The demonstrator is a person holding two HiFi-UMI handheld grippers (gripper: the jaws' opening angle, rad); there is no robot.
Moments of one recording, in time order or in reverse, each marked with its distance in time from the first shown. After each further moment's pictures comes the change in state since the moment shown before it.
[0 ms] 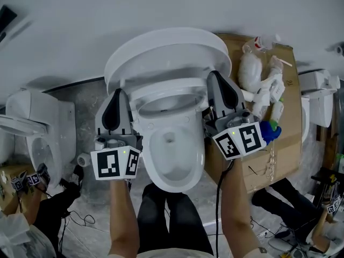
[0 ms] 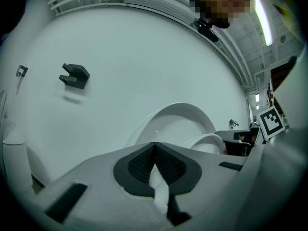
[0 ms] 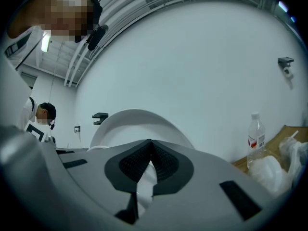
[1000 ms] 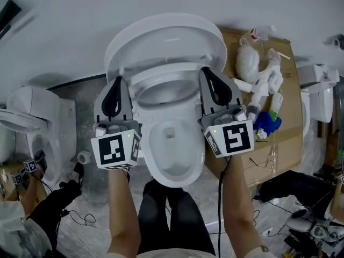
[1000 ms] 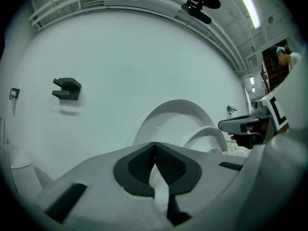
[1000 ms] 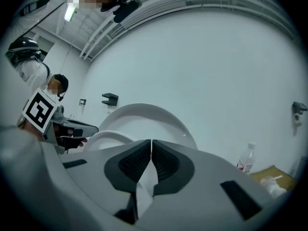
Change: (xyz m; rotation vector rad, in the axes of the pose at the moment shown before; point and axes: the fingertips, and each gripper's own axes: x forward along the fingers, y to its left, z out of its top) left arm -0.007 -0.012 0.004 0.171 0.031 0.001; right arm -0.021 0.034 -0.002 -0.320 0.094 -0.014
